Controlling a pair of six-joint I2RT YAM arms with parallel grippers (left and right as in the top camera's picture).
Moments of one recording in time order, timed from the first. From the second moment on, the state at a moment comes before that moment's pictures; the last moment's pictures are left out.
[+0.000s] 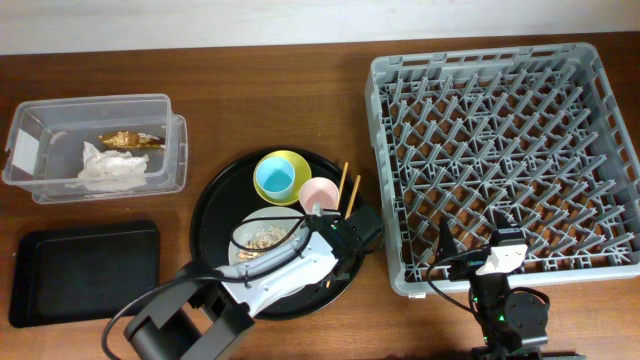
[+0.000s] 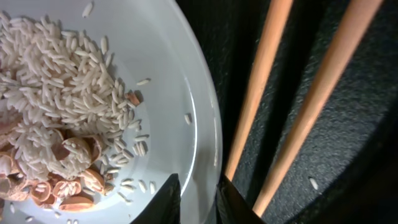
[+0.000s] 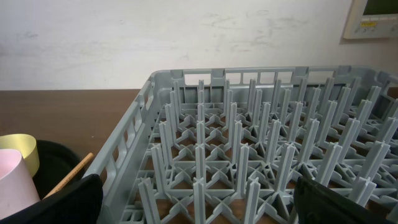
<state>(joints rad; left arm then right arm) -0.90 1.80 1.08 -0.83 -0.22 -0.81 0.08 0.01 0.01 -0.07 0.02 0.04</state>
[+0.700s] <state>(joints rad) -0.90 1.82 1.20 -1.08 -0.24 -0.81 0.08 0.01 0.01 -0.07 0.02 0.04</state>
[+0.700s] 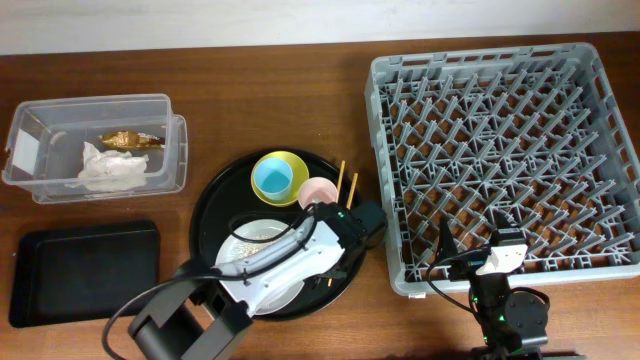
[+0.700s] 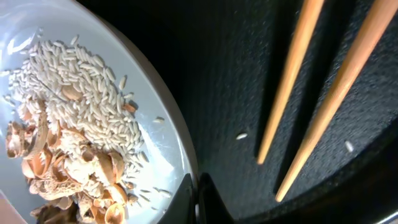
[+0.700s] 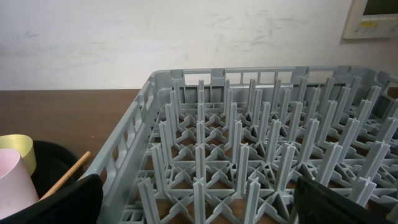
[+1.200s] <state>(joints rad) -0.72 1.82 1.44 -1.40 -0.41 -0.81 0.08 0.01 0.01 -0.07 0.02 0.04</state>
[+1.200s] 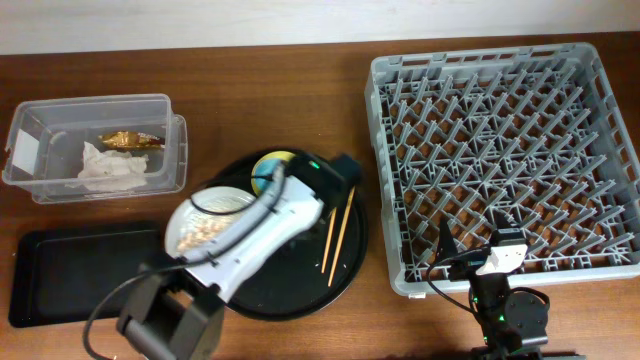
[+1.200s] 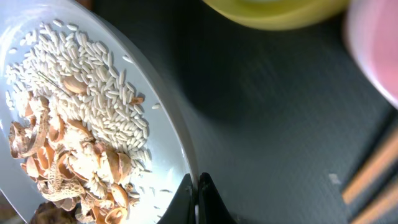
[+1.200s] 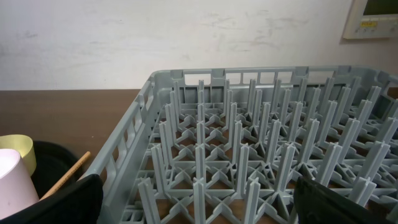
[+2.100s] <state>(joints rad) 0.40 1.59 1.45 -1.06 0.01 -0.57 0.08 0.01 0.01 -0.07 0.02 0.04</state>
